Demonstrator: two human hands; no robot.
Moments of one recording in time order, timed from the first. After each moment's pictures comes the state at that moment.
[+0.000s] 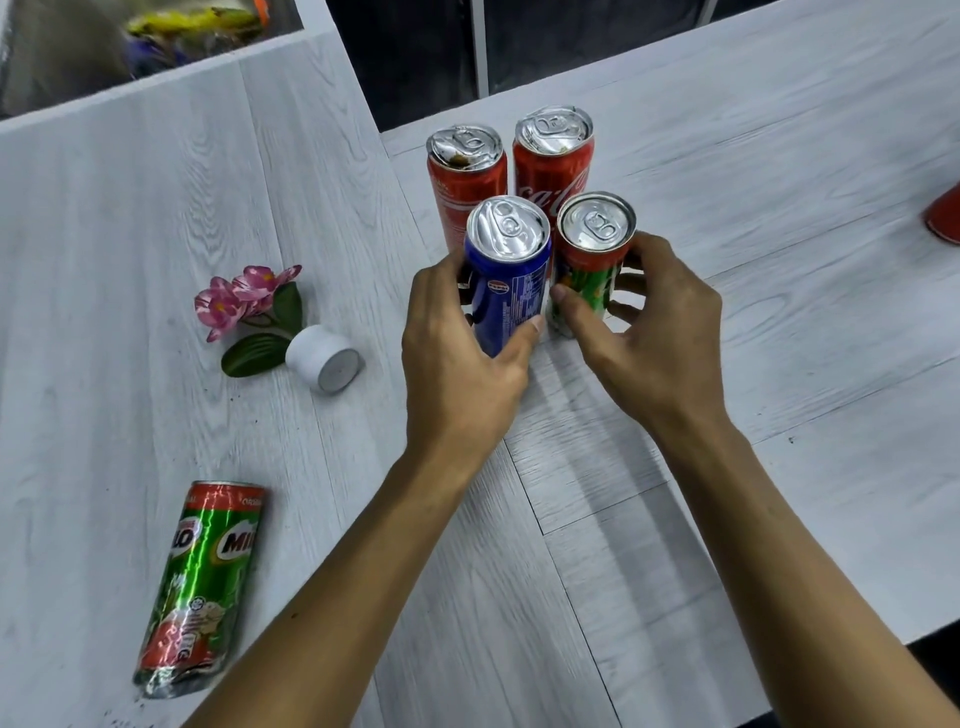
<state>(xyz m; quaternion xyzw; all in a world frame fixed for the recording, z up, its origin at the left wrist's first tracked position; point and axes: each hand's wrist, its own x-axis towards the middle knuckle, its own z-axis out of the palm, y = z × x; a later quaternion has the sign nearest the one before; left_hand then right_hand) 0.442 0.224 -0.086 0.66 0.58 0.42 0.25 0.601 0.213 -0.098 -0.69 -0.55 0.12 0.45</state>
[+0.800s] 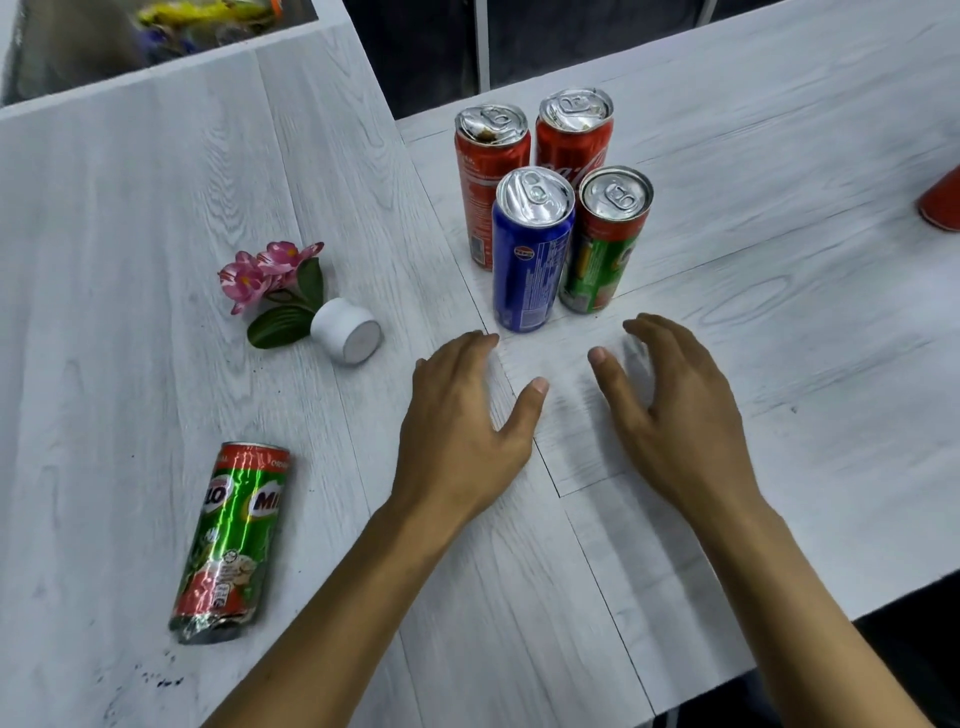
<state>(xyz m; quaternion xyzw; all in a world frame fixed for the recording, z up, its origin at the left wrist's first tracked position) 0.397 0.169 -0.103 0.74 0.59 0.19 0.27 0.584 0.132 -0.108 -0.77 -0.56 0.15 0.28</state>
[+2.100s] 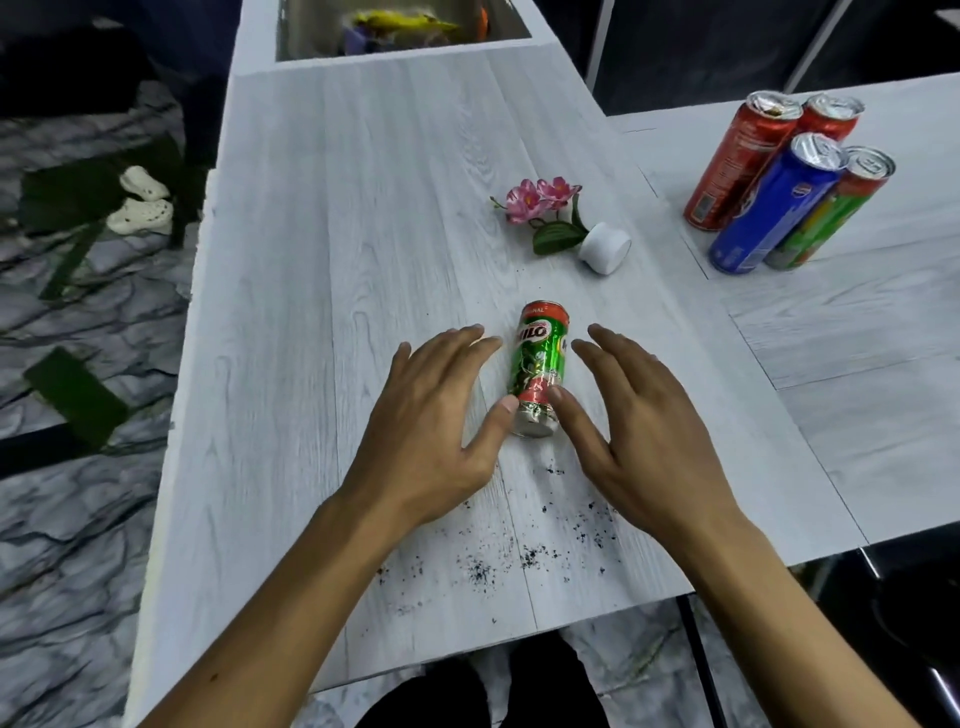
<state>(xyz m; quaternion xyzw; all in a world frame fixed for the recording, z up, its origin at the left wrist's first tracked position) 0.103 0.057 -0.065 0.79 0.55 0.20 0.21 0.308 0.031 -0.065 -0.66 -0.72 0.09 0.20</state>
